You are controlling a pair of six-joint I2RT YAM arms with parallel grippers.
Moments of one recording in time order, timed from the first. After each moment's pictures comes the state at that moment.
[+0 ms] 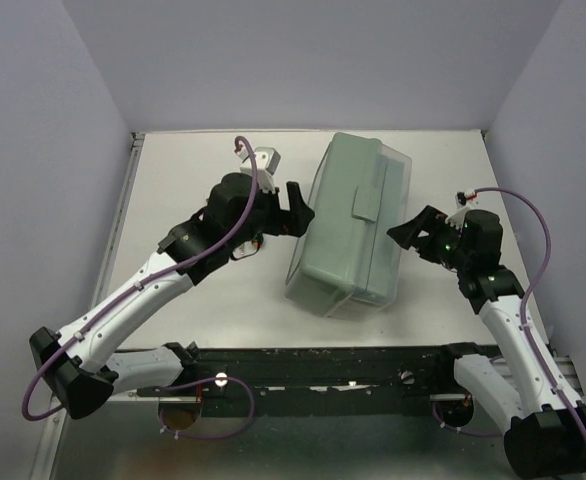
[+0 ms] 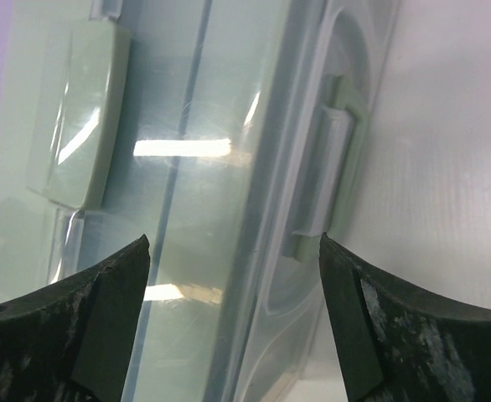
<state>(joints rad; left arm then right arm) -0.76 1.13 1.14 -0.40 -0.09 -0.48 0.09 0.84 0.64 -0.29 -0.34 0.59</state>
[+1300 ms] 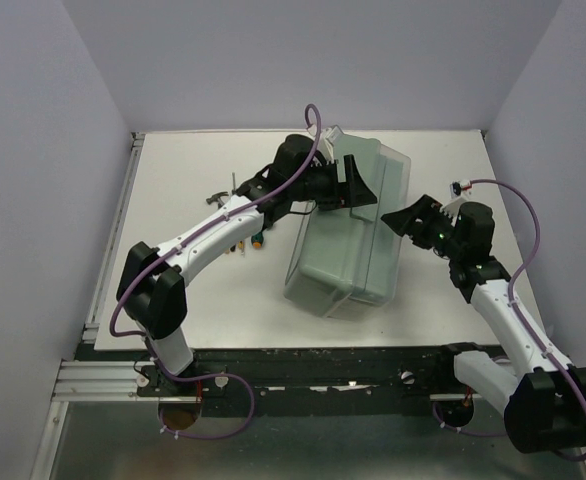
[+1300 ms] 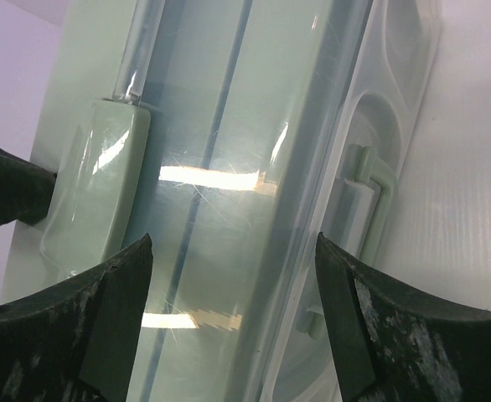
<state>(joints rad) -0.72 1.72 1.51 -0.15 0.45 -0.73 0.09 0.99 0.61 0.01 -0.38 0.65</state>
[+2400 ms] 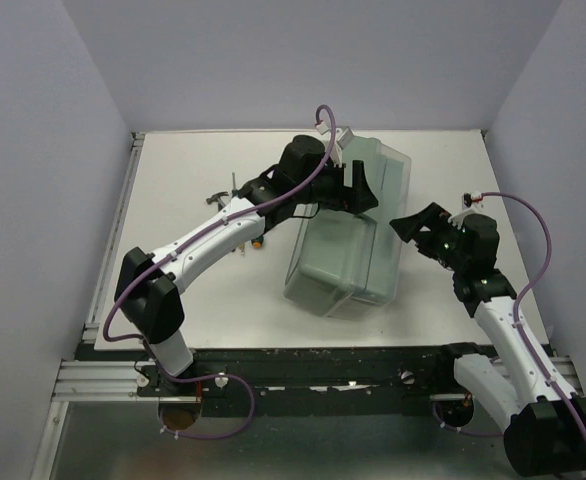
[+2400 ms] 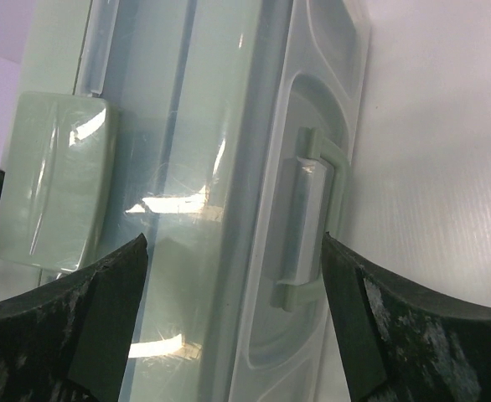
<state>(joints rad) -0.76 1.67 1.57 -0.28 0.26 -0.49 0.09 0.85 0.56 -0.09 -0.24 0.68</state>
